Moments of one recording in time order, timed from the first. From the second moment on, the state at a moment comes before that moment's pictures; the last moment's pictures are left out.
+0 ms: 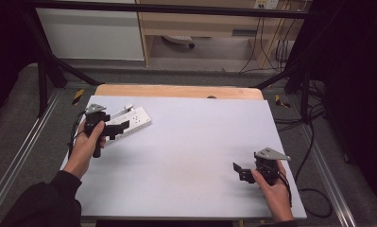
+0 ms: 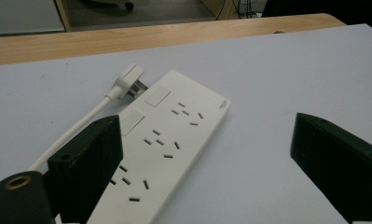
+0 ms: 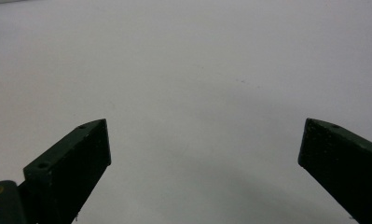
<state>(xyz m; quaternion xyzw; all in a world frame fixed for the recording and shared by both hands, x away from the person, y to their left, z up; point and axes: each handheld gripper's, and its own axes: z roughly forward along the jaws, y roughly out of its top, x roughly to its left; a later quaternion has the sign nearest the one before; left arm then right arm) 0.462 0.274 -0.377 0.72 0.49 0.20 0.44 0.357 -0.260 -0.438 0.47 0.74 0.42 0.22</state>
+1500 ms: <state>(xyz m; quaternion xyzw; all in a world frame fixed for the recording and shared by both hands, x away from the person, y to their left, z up) 0.325 0.301 -0.419 0.73 0.47 0.18 0.46 0.359 -0.258 -0.441 0.47 0.75 0.42 0.22</state>
